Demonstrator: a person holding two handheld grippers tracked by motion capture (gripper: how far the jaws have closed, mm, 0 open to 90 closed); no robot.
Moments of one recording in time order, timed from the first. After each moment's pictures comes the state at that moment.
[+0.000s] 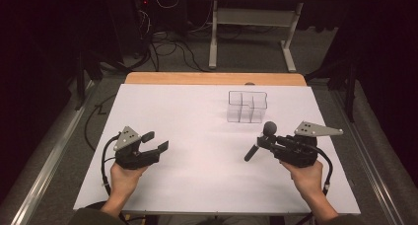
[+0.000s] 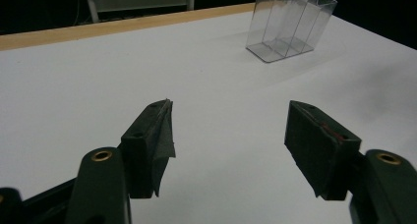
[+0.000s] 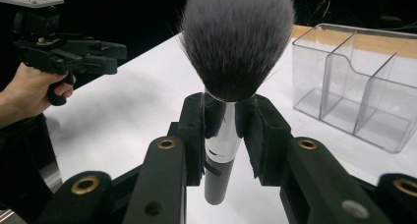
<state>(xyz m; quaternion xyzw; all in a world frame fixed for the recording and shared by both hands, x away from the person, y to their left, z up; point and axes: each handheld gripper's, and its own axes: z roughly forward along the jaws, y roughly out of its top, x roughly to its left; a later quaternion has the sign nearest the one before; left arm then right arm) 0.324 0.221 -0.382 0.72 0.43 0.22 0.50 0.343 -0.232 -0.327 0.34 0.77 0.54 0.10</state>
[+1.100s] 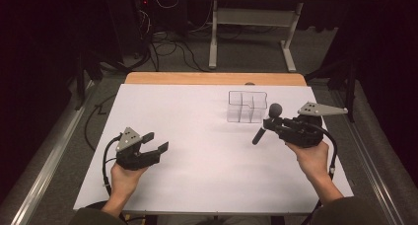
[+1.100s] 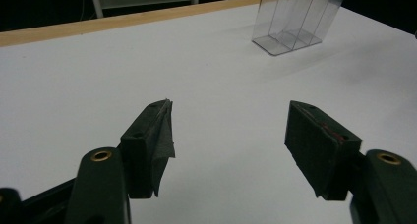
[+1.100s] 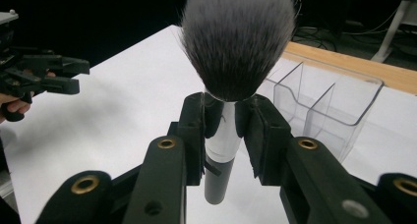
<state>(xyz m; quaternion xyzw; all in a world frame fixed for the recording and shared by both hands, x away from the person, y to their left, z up) 0.325 0.219 -0.388 0.73 0.43 0.22 0.49 0.375 -0.238 -0.297 0.35 0.77 0.51 0.14</state>
